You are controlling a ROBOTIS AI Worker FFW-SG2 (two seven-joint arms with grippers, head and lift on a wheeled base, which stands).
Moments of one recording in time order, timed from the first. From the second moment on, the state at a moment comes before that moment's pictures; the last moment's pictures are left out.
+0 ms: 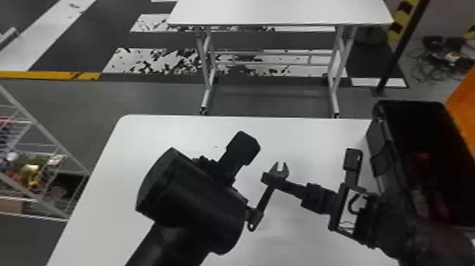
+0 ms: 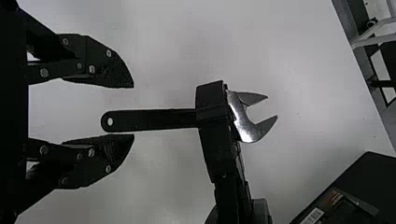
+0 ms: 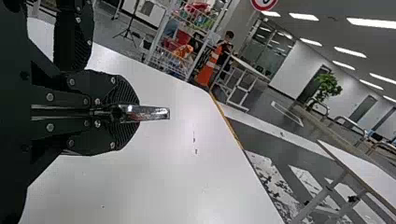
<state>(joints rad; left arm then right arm) -0.04 0.15 -0.58 -2.01 -0.62 1.57 -0.92 0.05 0.00 0.00 -1.47 -0.47 0.79 0.71</state>
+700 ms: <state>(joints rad) 0.17 0.14 -0.21 -2.30 -0.33 1.57 -0.96 0.12 0.00 -0.20 -1.77 -0.59 1.11 0.71</state>
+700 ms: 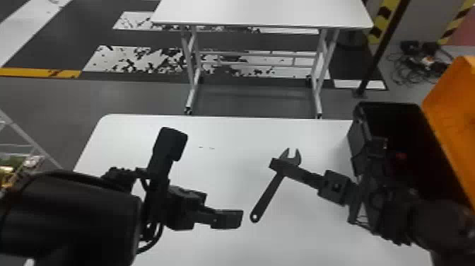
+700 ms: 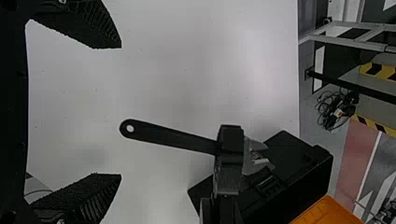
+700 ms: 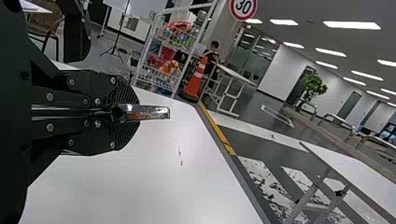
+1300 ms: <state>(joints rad) 0.32 0.13 -0.03 -2.30 -0.09 1.57 -0.96 0.12 -0.15 -0.47 -2.00 -0.75 1.19 0.65</state>
